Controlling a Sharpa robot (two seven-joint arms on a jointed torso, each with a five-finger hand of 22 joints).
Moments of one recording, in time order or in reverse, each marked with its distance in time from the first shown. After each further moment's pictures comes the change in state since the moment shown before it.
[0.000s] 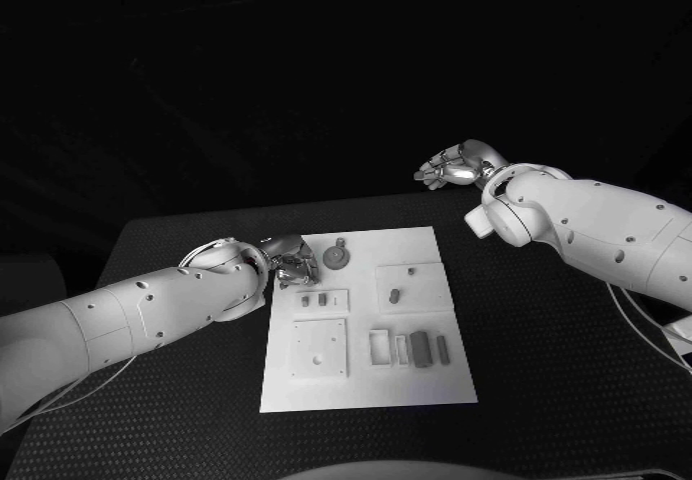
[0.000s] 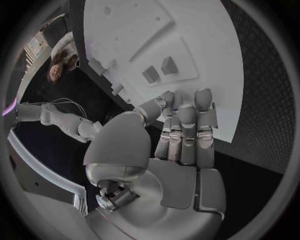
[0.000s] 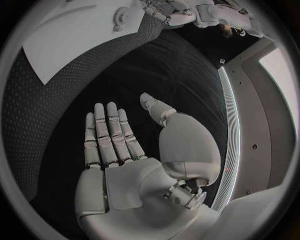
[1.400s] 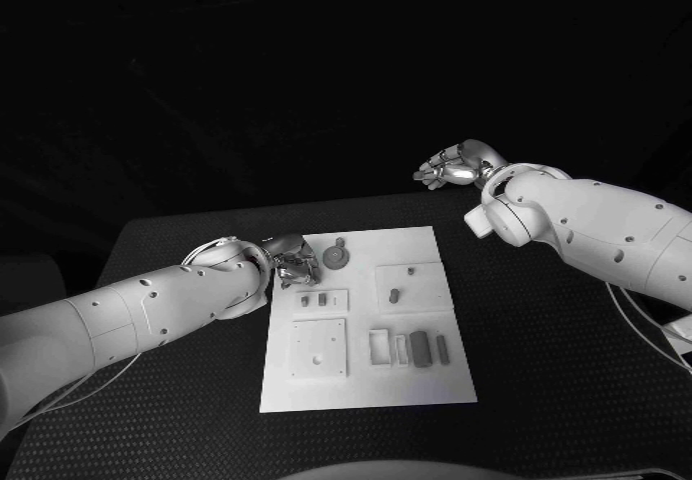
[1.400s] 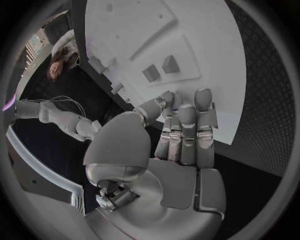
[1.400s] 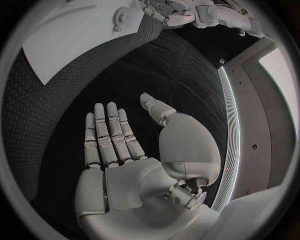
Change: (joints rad) left arm 0.001 0.018 0.001 -0.020 0.020 0.014 -0.005; left_hand -0.001 -0.008 -0.001 -0.001 -0.001 0.000 0.000 0.000 0.000 0.002 0.002 -0.001 0.004 0.000 0.001 0.003 0.001 0.000 -0.001 -0.001 0.000 0.000; right arm 0.000 0.001 0.000 0.000 0.000 0.002 0.001; right_hand 0.000 0.000 0.000 0.000 0.000 0.000 0.000 0.005 -0.001 0.000 0.000 0.004 -0.002 0.000 0.000 0.000 0.001 0.000 0.000 0.000 -0.004 0.004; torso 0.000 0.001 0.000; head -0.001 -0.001
